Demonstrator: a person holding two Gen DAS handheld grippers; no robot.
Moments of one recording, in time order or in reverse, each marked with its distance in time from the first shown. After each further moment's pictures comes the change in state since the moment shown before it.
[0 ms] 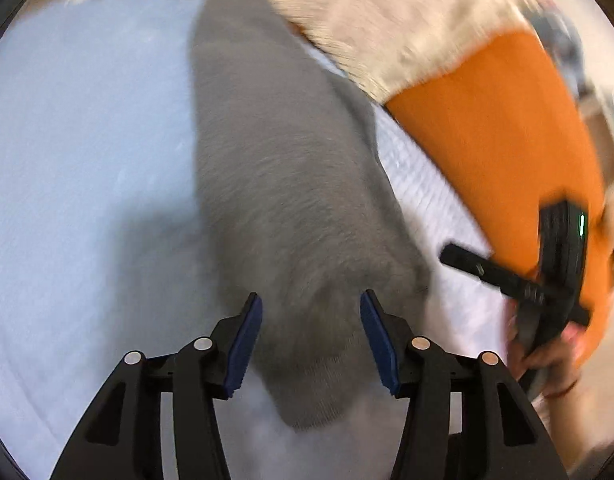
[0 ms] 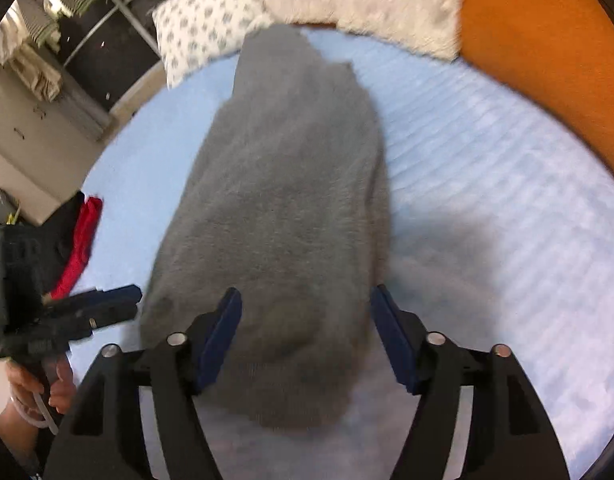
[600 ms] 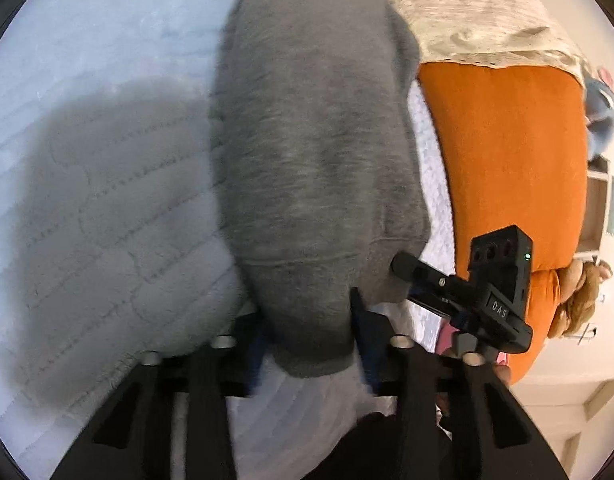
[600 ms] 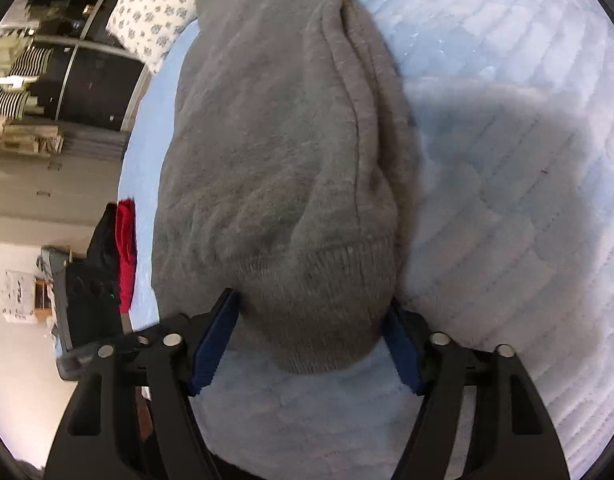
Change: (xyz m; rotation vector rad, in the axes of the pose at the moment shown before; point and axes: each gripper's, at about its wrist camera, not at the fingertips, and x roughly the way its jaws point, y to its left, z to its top) left arm 0.056 0.037 -0.045 -0.287 0.221 -0.200; right arm 0.070 -0.023 -0.034 0.324 0.252 0.263
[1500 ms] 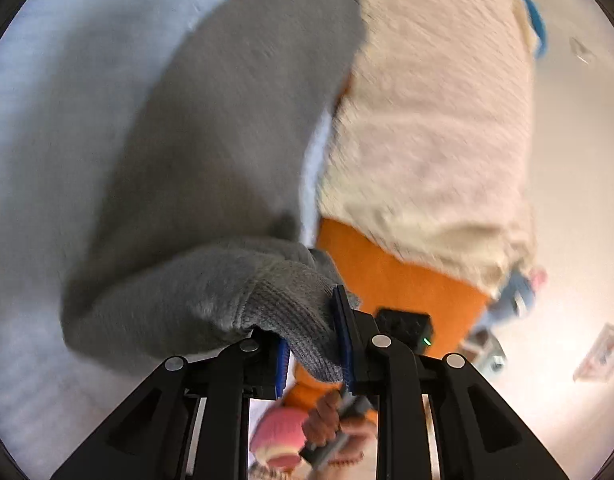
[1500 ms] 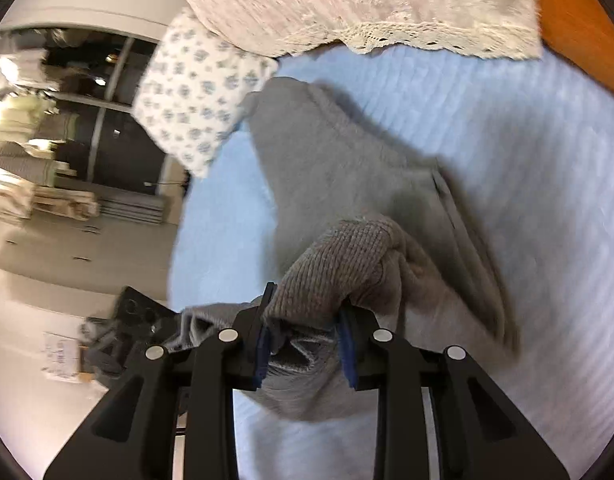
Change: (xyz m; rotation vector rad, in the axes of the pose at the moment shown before) left arm -0.049 -0.041 0.267 -0.369 -0.067 -0.350; right arm 0.010 0.116 0.249 0.023 -0.180 0.056
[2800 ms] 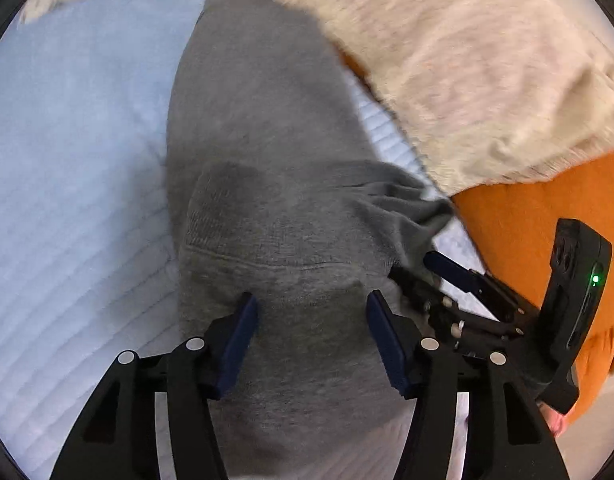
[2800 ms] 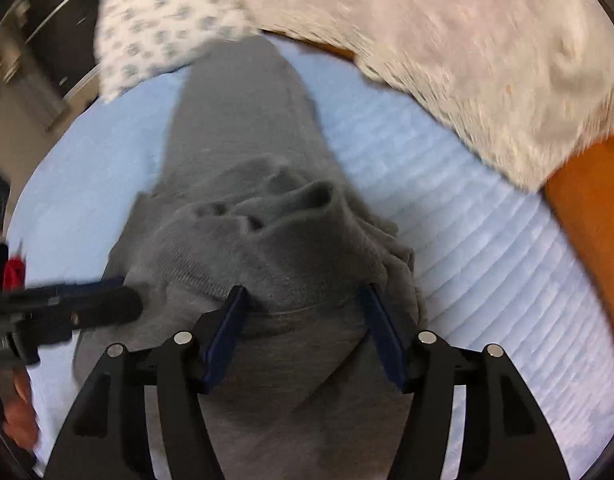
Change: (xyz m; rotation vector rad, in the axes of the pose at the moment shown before) left arm 0.031 -0.027 -0.014 0.727 -0.107 0.582; right arm 0.050 0.028 -0.033 -0.588 -0.081 -0.494
